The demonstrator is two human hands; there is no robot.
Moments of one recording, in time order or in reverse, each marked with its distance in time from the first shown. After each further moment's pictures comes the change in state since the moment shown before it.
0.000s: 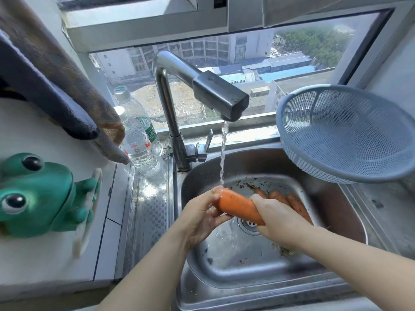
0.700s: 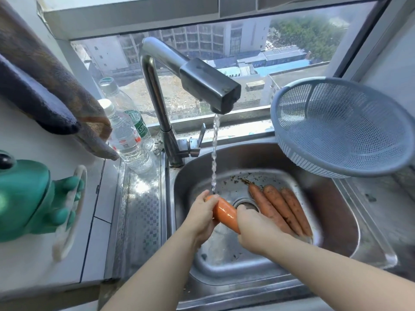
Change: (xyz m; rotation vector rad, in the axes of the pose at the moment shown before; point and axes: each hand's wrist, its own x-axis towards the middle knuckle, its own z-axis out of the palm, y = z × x) left_hand 0.051 -0.042 -0.010 0.073 0.228 -0.018; right_hand 0.013 -0.023 0.043 0.013 -0.152 0.235
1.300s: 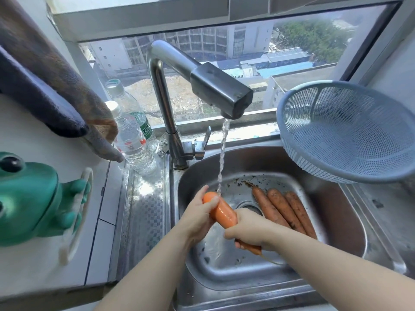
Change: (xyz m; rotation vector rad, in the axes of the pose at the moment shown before) left_hand -0.012 0.020 -0.014 0.085 -0.120 0.072; right_hand 0.017 -0.007 -0.006 0.720 -0.286 -0.029
